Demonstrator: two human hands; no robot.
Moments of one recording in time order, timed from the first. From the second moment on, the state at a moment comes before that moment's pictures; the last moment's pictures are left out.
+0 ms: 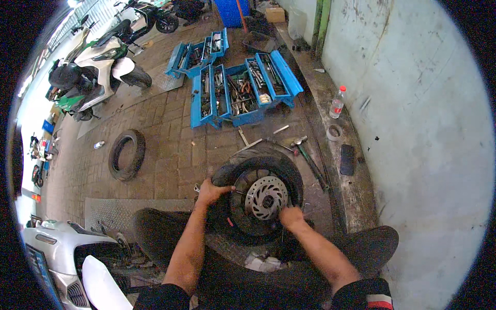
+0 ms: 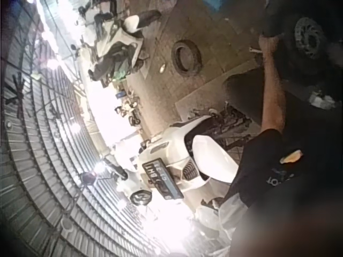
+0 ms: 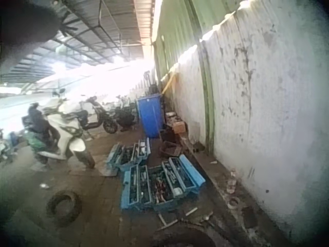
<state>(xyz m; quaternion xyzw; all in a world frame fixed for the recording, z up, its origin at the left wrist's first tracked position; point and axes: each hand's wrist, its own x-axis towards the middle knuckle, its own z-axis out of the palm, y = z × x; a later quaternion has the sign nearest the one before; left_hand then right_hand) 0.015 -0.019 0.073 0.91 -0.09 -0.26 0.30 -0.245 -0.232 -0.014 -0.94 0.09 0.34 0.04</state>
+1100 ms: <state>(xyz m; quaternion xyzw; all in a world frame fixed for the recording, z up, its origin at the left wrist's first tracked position) 0.018 -0.001 0.058 0.91 -0.10 -0.25 0.33 -0.267 -0.141 0.067 -0.85 0.33 -0.03 0.40</state>
